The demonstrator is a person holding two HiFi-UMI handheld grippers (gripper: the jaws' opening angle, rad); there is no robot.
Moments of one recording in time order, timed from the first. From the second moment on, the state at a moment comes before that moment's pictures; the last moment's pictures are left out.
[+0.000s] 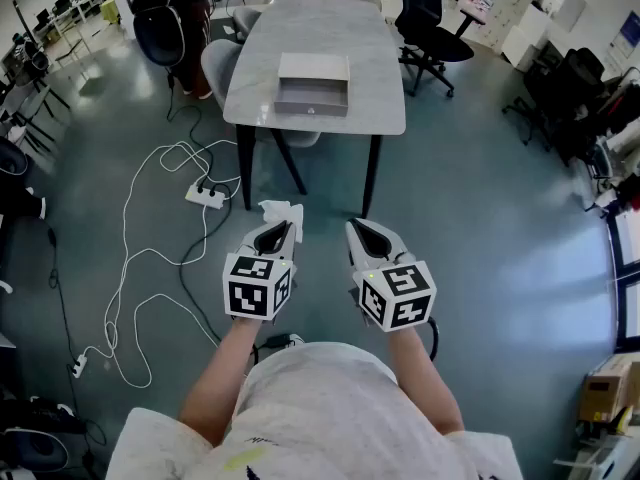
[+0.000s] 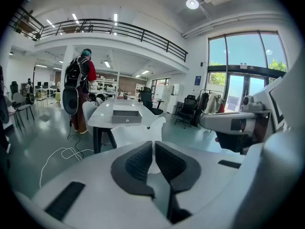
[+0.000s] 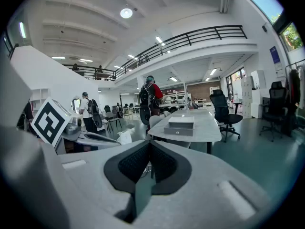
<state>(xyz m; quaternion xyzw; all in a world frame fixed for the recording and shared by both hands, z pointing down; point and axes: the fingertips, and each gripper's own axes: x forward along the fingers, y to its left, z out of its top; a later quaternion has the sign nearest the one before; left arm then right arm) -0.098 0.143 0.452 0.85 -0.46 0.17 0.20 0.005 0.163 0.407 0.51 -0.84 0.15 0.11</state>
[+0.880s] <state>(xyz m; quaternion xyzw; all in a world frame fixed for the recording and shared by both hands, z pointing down) -0.149 0.111 0.462 0.85 -0.46 0.15 0.22 -0.041 0.129 0.418 0.51 -0.84 0.16 0.11</state>
